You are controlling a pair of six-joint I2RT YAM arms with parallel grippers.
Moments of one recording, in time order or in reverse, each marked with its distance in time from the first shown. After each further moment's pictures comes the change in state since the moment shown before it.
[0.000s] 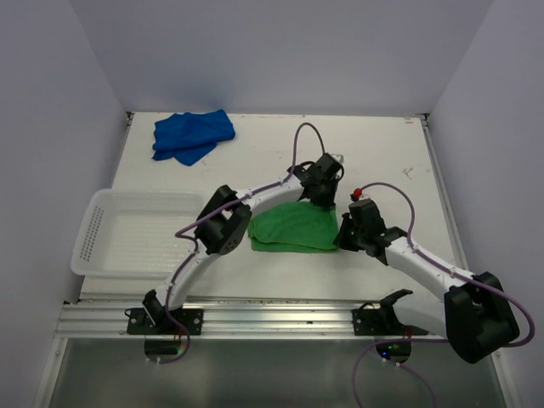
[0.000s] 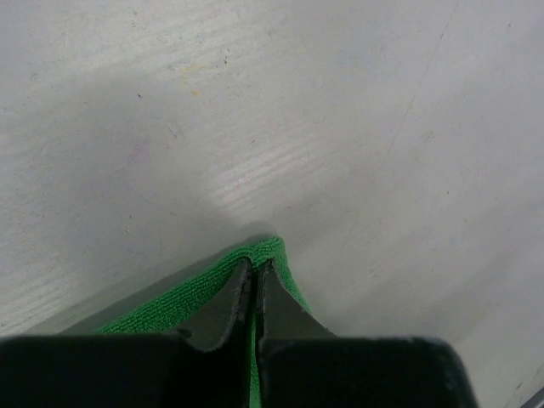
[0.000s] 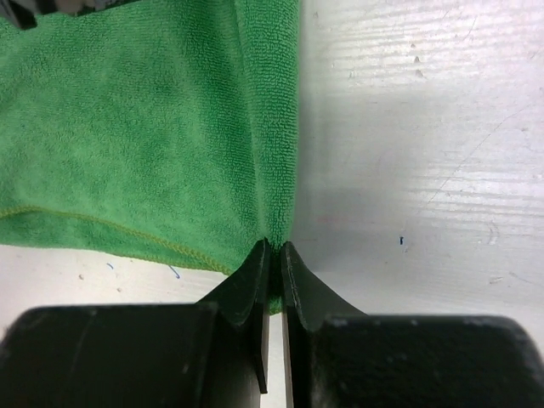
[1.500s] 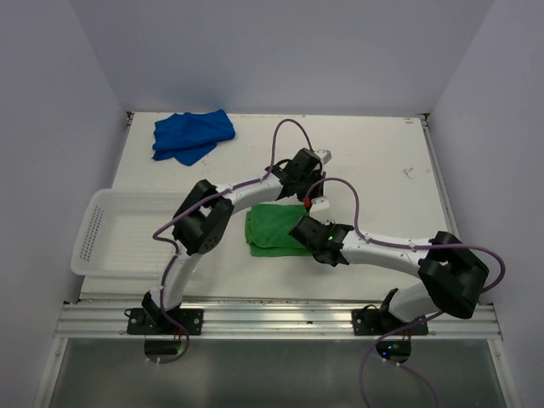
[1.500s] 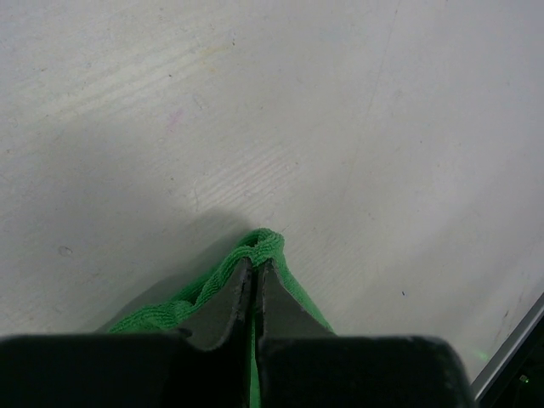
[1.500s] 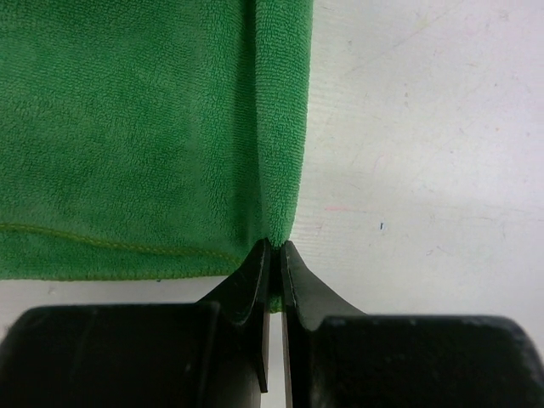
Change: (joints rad) left arm 0.079 -0.205 -0.335 0.240 0.166 0.086; right arm 0.538 0.286 0.267 -0.270 0.669 0.031
